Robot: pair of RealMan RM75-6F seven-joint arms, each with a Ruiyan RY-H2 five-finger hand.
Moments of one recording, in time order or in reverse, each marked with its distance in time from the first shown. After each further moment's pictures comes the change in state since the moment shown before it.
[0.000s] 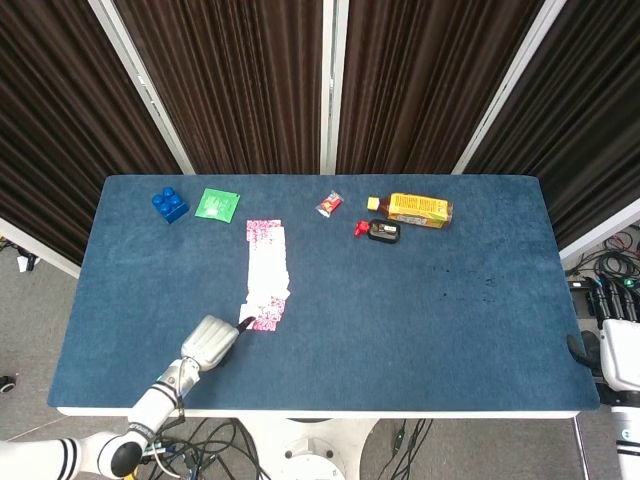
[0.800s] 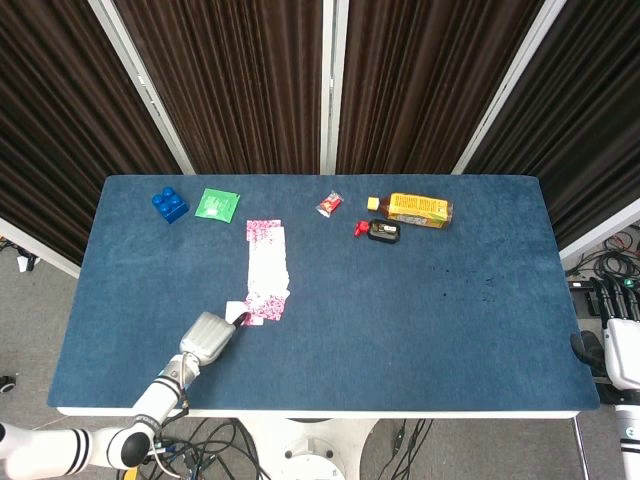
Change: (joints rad) left arm -0.068 -0.021 0.048 0.043 -0.155 0.041 0.069; right arm 0.005 -0.007 0.000 0.036 0.006 -0.017 0.035
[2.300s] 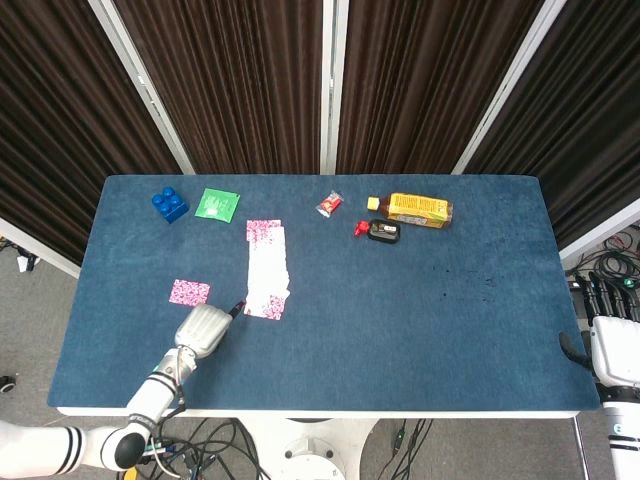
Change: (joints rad) left arm -0.045 0.040 0.003 -0.088 -0.019 0.090 0.017; right arm 0.017 -0.008 -0.002 -0.031 0.000 -0.006 -0.047
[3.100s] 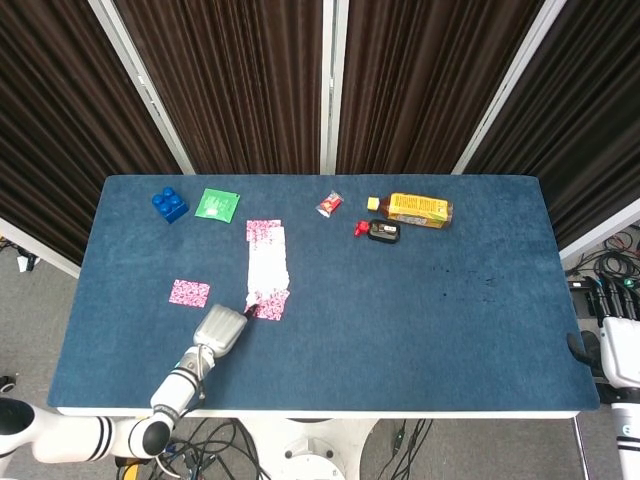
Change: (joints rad) left arm -0.071 -0.105 0.005 0.092 -0.143 -0.052 0.053; right arm -0.009 0.004 0.001 0.033 0.005 0.000 0.051
